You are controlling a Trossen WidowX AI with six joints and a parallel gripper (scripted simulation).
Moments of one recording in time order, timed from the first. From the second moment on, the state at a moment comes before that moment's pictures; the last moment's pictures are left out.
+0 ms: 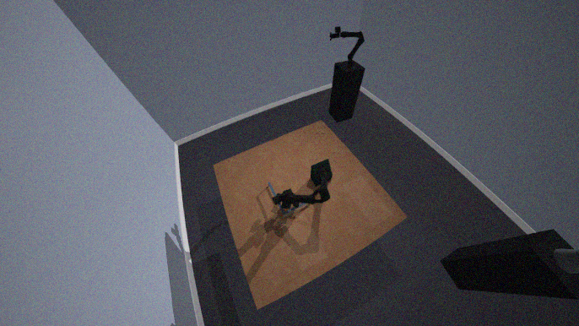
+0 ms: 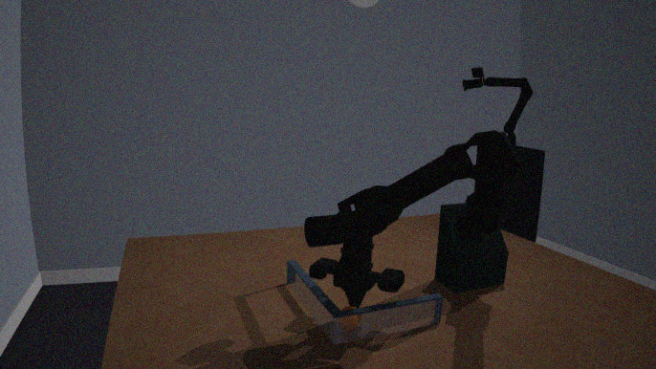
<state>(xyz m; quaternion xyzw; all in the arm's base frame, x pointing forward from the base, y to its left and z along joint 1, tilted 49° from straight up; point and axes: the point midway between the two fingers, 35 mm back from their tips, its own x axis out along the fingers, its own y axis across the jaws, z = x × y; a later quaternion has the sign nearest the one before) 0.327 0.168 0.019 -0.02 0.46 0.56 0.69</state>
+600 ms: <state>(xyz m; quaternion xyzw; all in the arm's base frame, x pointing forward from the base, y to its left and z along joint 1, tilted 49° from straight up) 0.330 0.172 0.021 -0.02 0.46 0.56 0.68</state>
